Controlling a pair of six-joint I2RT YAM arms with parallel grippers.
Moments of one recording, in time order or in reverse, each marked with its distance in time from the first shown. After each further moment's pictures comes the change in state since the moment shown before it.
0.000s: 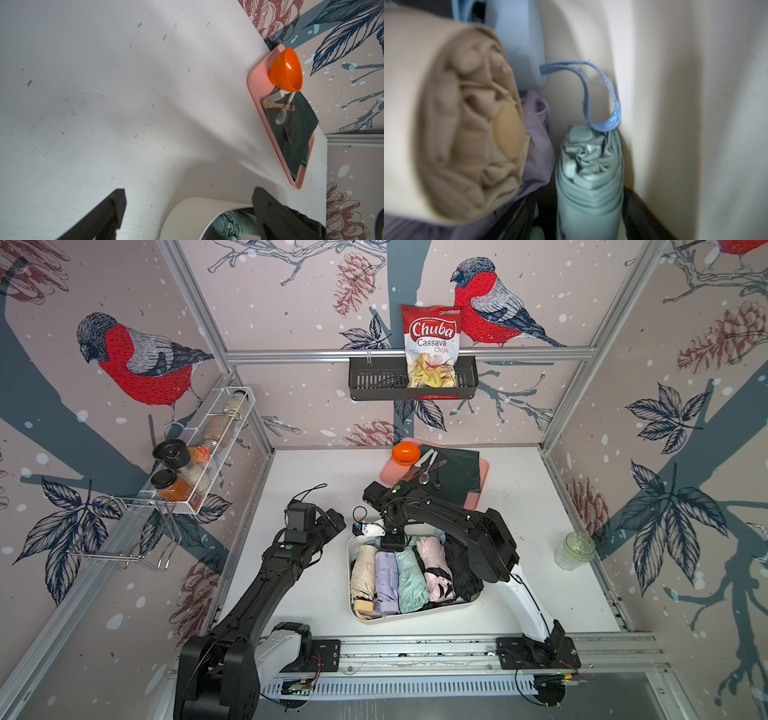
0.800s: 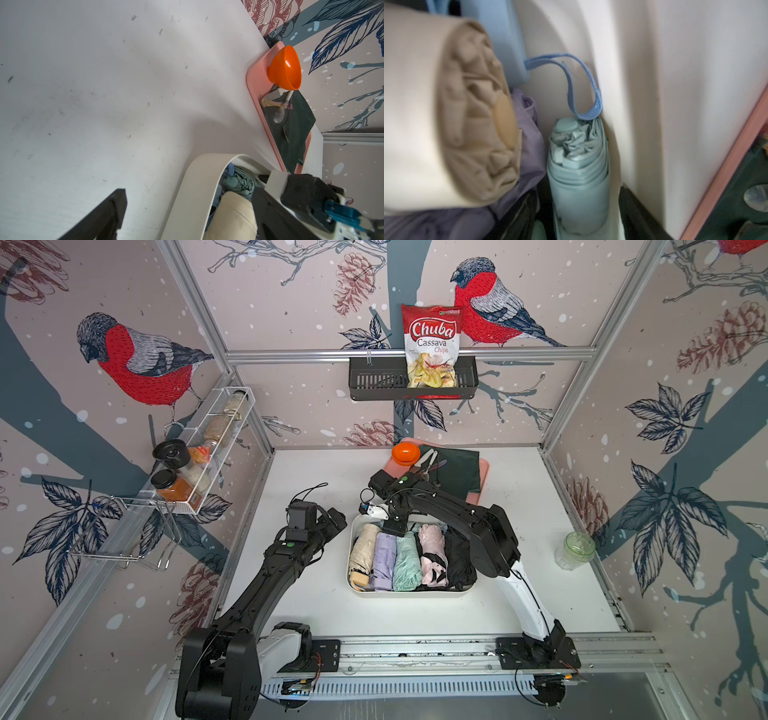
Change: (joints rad) left arm 0.001 0.034 0.005 0.029 0.029 -0.011; right arm -0.051 0.022 0.055 0.070 0.157 0.135
